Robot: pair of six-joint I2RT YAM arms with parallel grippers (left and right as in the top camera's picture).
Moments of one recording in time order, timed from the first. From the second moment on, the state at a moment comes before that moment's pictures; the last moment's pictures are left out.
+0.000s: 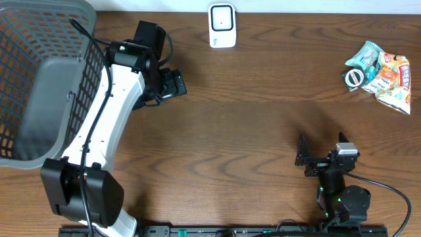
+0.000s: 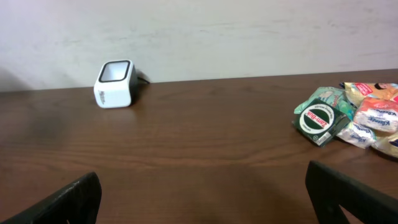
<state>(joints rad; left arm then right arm) -0.23 1.76 1.63 -1.25 0.04 -0.52 -0.01 0.02 0.01 -0.07 -0.08 0.06</state>
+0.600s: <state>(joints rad) -0.23 1.76 1.63 -1.25 0.04 -0.52 -0.01 0.02 0.01 -0.07 -0.08 0.06</state>
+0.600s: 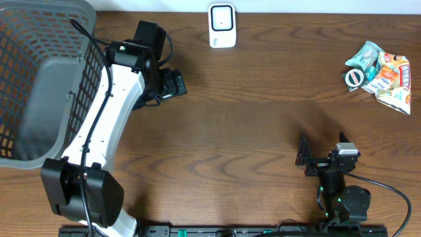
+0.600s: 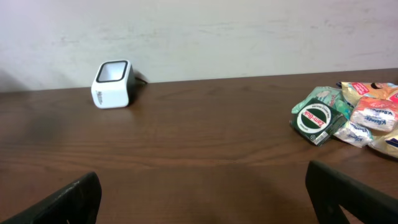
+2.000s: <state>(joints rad) -0.23 1.76 1.63 -1.25 0.04 -0.52 -0.03 0.02 0.01 -0.07 -0.08 0.06</state>
